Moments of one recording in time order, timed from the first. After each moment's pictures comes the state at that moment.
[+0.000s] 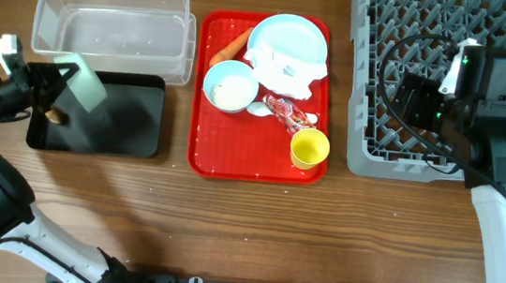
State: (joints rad) left arm 0.73 1.99 1.44 -1.22 1.39 0.32; right arm 0.07 1.28 1.38 -0.99 0.08 0.23
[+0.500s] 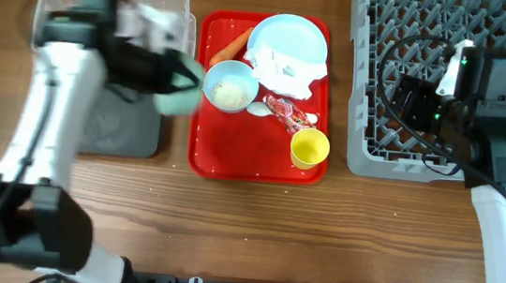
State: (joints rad) left arm -0.07 1.71 1.55 -1.19 0.68 0.09; right arm 0.07 1.28 1.38 -1.01 0.04 0.23
